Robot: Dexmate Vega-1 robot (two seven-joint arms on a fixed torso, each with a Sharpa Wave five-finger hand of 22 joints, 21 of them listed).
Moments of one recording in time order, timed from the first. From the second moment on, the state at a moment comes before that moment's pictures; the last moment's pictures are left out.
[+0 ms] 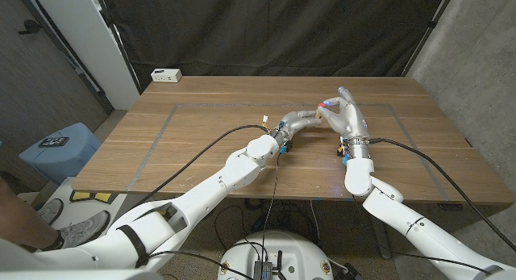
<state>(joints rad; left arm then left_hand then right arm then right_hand) 0.62 0.18 0.78 -1.23 -0.28 -0.06 0.09 1.02 0.03 0.29 -0.14 0.18 0.83 -0.21 0.20 0.19 0.82 -0.22 0.21 0.43 0.40 -0.04 0.21 0.19 0.05 0.15 0.20 0.18 -1.02 -0.56 -0.48 -1.58 -0.29 0.15 -0.80 0.90 0.00 0.32 -0.17 0.22 0.68 -0.16 0.75 0.32 0.21 -0.01 0.19 0.19 0.15 -0.03 0.21 0.20 0.42 -0.04 0.19 0.16</state>
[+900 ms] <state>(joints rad) 0.63 0.19 0.78 -1.25 -0.28 -0.06 0.09 0.96 0.04 0.27 -0.12 0.18 0.82 -0.21 0.19 0.19 0.82 -0.22 0.21 0.44 0.41 -0.05 0.22 0.19 0.06 0.15 0.20 0.18 -1.03 -0.56 -0.48 -1.59 -0.28 0.14 -0.80 0.95 -0.04 0.33 -0.18 0.20 0.68 -0.17 0.77 0.32 0.21 -0.05 0.19 0.19 0.15 -0.03 0.21 0.20 0.42 -0.04 0.19 0.16</state>
